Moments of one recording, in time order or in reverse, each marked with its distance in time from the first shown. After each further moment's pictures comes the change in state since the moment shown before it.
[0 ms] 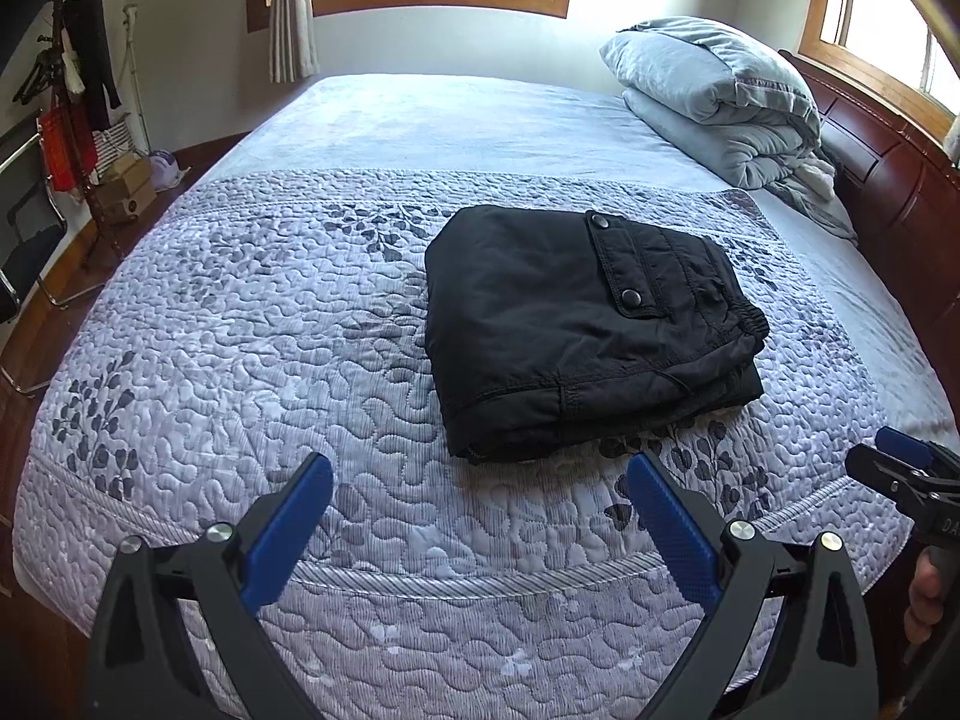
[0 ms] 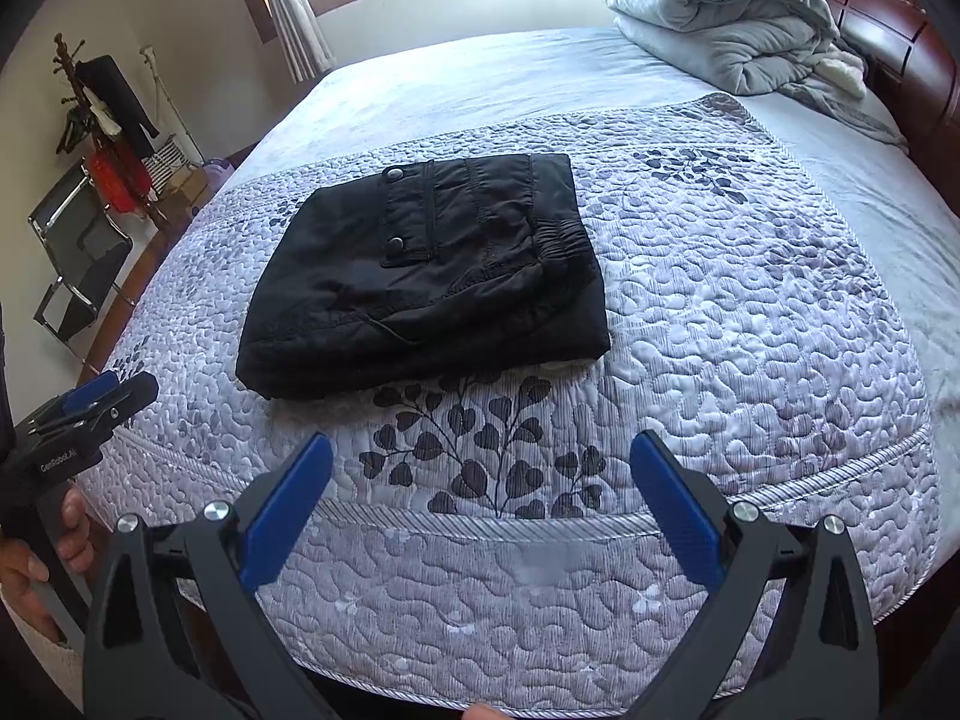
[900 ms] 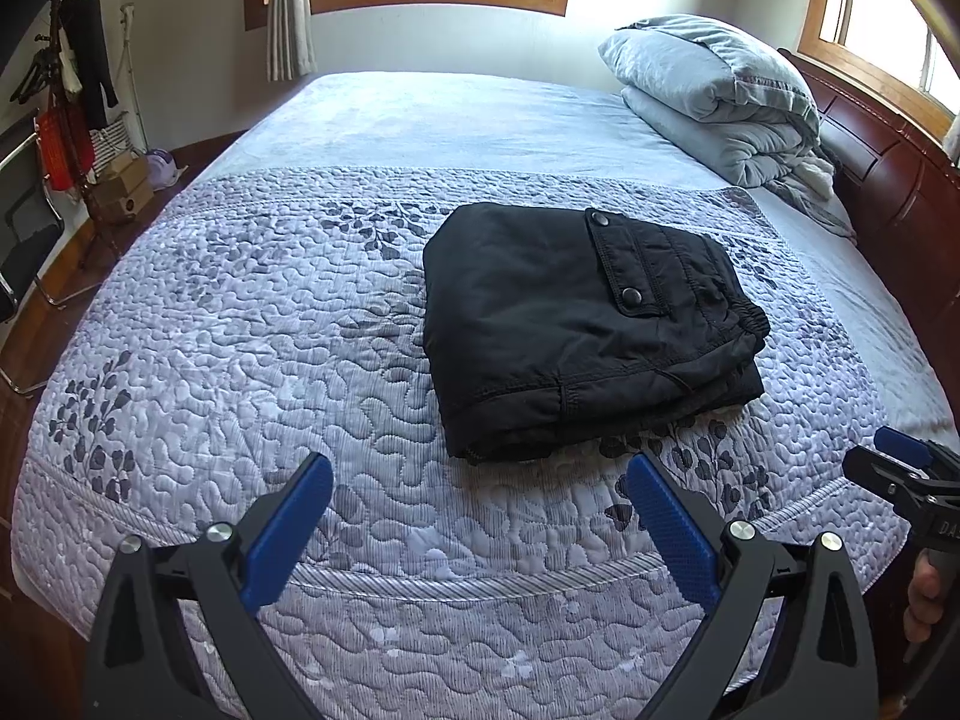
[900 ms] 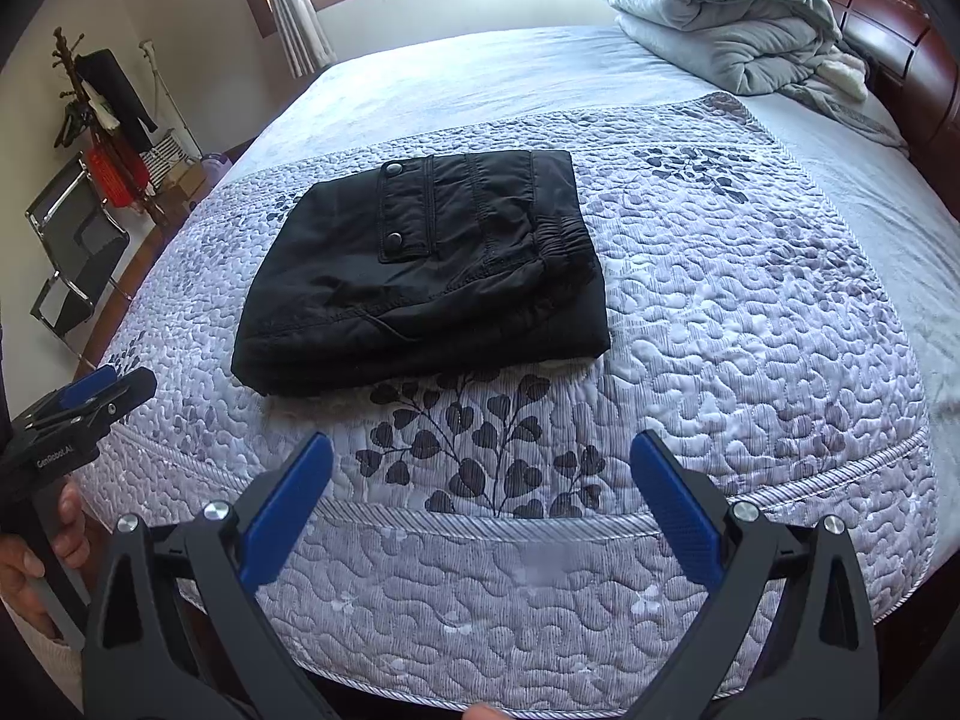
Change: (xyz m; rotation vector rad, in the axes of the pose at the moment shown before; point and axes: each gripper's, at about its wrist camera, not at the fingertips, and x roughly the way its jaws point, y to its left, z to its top) left arm 0.003 0.003 0.001 -0.001 0.005 -0.007; right arm 0.003 0.001 0.001 -0.009 0.007 -0.007
